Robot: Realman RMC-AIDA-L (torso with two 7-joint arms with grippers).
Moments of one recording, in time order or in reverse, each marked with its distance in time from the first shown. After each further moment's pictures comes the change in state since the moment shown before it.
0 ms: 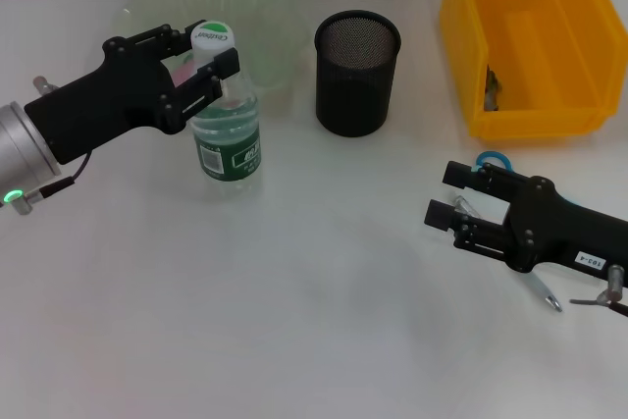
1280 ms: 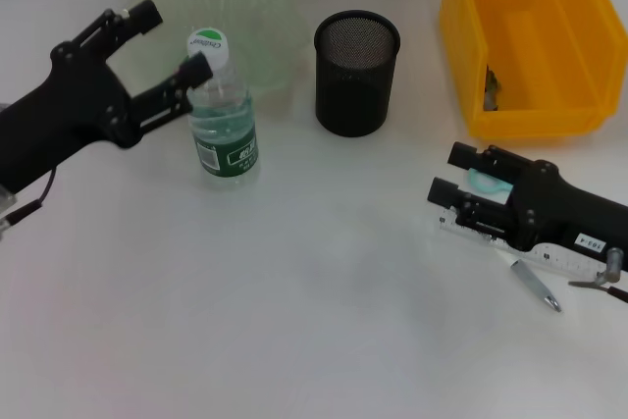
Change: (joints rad) left arm 0.049 0.025 -0.036 -0.103 -0.122 0.230 0.080; right arm 0.016 -0.001 0.038 0.021 0.010 0.021 -0.011
